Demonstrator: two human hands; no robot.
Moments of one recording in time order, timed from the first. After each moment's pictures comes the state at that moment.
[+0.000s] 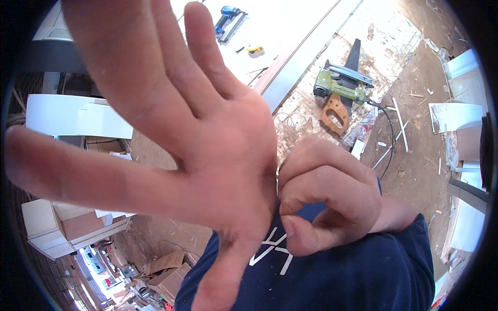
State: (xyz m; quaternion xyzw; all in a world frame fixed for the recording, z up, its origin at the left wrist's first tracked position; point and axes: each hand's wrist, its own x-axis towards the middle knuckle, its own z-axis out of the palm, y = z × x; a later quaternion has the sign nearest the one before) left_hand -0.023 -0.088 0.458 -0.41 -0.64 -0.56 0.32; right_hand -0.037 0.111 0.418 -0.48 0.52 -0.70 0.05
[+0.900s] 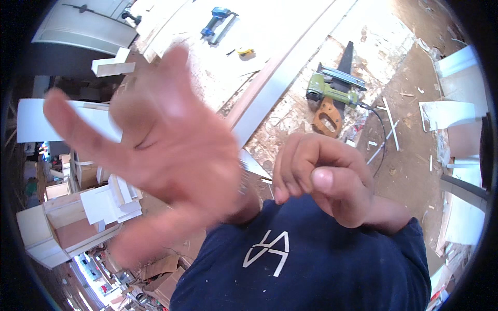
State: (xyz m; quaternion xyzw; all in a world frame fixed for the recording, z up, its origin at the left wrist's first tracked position) left_hand -0.032 -0.120 0.440 -0.39 -0.60 -0.59 0.38; right_hand -0.045 0.105 0.407 -0.19 0.31 -0.83 0.43
